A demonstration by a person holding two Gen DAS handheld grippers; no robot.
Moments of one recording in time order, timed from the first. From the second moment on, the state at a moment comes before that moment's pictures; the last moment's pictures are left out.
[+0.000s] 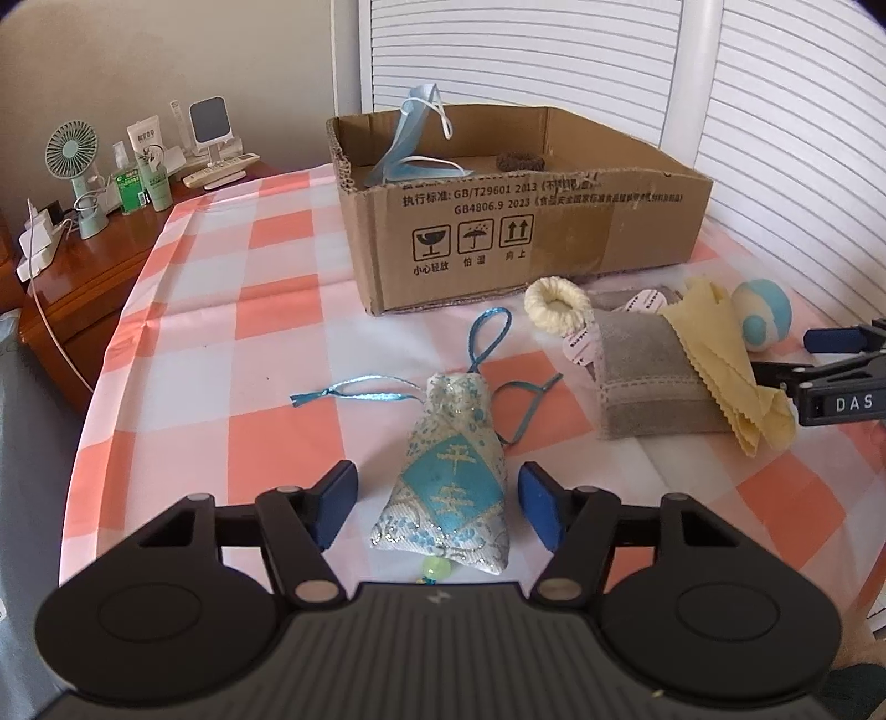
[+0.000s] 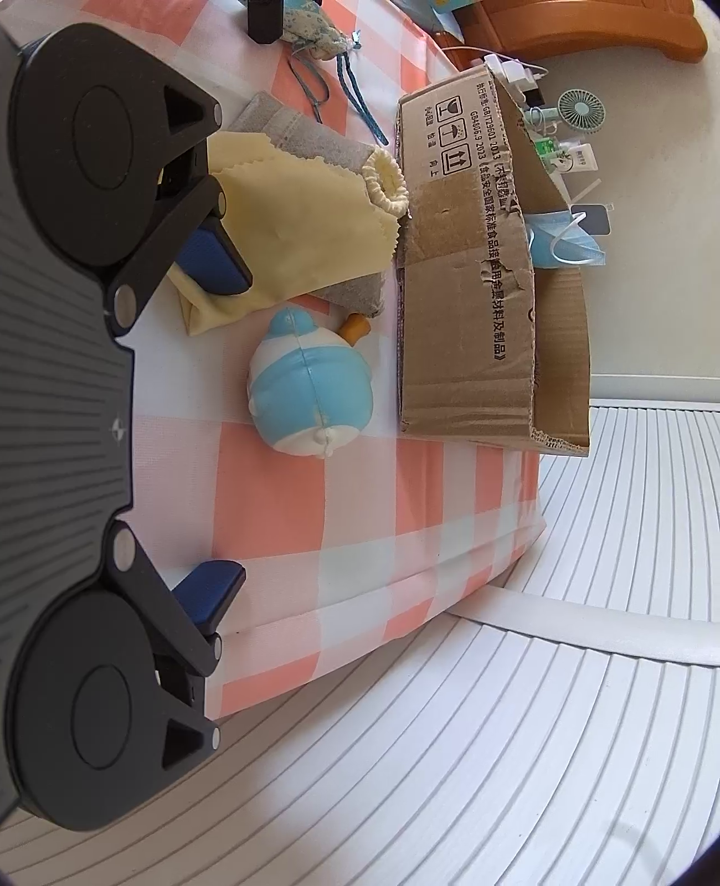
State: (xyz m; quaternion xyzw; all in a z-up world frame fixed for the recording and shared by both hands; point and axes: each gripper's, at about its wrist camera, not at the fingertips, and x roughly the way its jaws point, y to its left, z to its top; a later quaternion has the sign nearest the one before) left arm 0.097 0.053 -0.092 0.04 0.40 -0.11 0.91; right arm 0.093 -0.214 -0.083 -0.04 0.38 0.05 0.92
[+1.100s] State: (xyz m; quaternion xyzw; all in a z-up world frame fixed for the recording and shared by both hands) left arm 0.101 0.049 -0.083 0.04 0.40 -0.11 0.91; right arm 0.106 -0.197 -0.064 -0.08 0.36 0.08 0.93
